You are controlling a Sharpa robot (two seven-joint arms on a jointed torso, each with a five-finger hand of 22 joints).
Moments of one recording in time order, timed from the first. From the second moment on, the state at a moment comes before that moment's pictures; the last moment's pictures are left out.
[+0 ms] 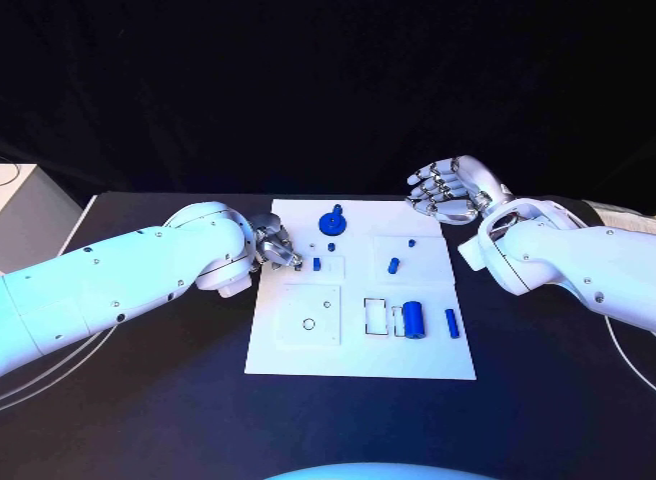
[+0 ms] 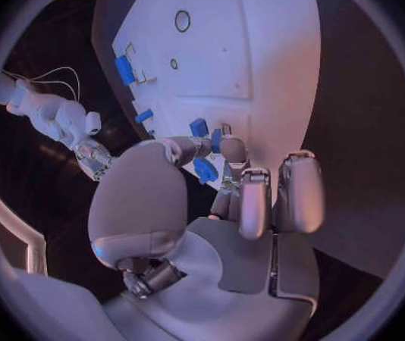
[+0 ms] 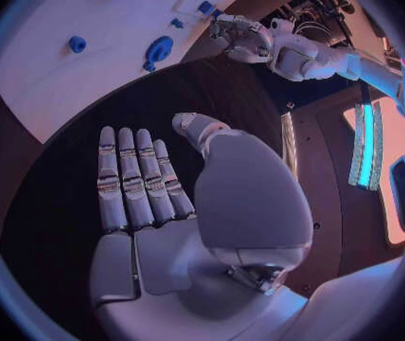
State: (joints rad) left arm 1.21 -0.68 0.05 1.40 -1.11 0.01 -0.57; left_hand 1.14 -0.26 0.80 0.25 0.39 0.84 0.06 0.74 0.97 1.21 -0.02 1.06 0.66 1.47 -0.07 1.56 1.31 0.08 1.43 0.03 1.39 1.31; right arm 1.32 -0.84 -0.14 1.46 -0.86 -0.65 0.10; right_hand 1.32 -0.24 0.47 0.14 0.44 0.83 0.21 0.24 0.32 1.02 0.18 0.21 0.07 0.97 0.15 0.07 0.39 0.17 0.93 0.26 0.06 0.07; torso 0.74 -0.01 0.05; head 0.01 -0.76
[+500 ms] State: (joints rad) left arm 1.21 -0.66 0.04 1.39 -1.16 0.03 -0.57; left_hand 1.14 -0.26 0.80 0.25 0.39 0.84 0.06 0.74 0.97 1.21 -0.02 1.06 0.66 1.47 -0.07 1.56 1.31 0.07 1.43 0.02 1.40 1.31; right arm 1.32 -0.84 -0.14 1.46 -0.86 -0.64 0.10; right_hand 1.32 -0.24 0.47 0.14 0.44 0.83 0.21 0.24 0.32 1.02 0.18 0.21 0.07 0.97 0.15 0.07 0.39 0.17 0.93 0.26 0.06 0.07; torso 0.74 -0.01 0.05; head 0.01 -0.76
